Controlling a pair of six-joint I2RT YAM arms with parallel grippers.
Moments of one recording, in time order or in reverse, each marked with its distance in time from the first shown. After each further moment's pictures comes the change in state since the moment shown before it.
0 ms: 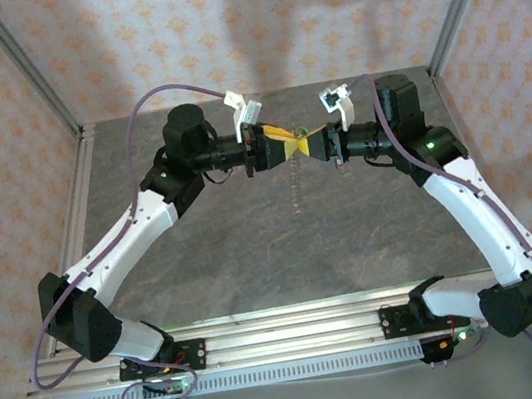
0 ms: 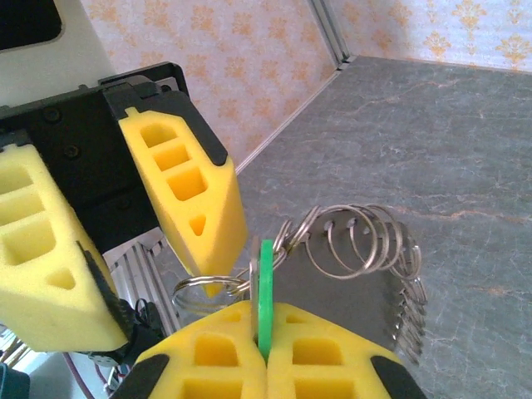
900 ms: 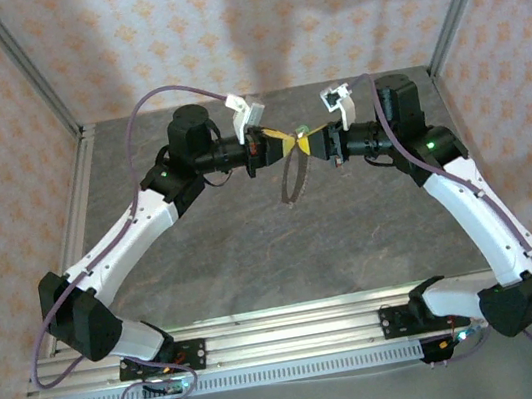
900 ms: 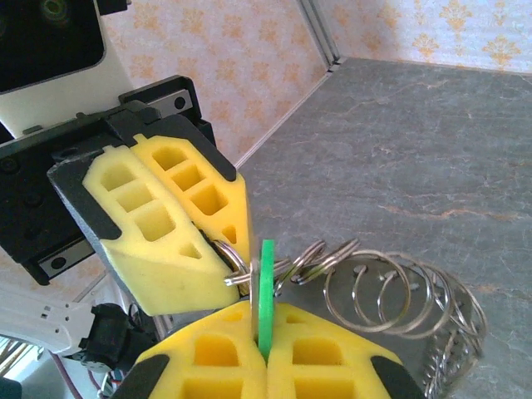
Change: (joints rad) left arm 0.000 0.004 0.008 -0.106 -0.122 0.093; right arm -0.002 -0.002 0.000 -0.001 0.023 0.004
